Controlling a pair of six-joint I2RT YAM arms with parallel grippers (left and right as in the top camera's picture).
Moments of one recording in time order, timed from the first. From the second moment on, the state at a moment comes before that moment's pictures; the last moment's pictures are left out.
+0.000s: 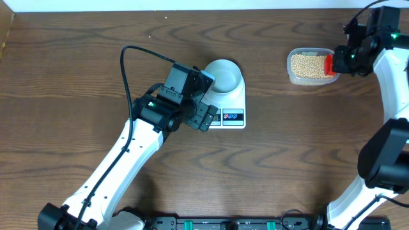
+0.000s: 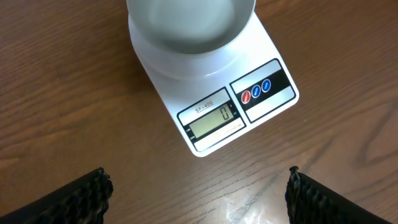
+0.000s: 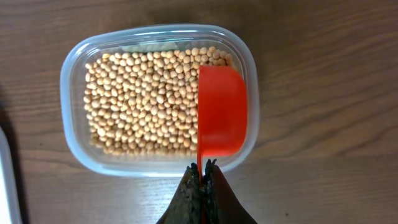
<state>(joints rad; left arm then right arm) -0.47 1.42 1.18 -0.80 0.07 0.06 -0.20 1.95 1.69 -0.92 -0.16 -0.07</state>
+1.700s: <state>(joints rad) -0.47 1.42 1.18 -0.80 0.07 0.06 -0.37 2.23 1.71 -0.93 -0.86 0.07</state>
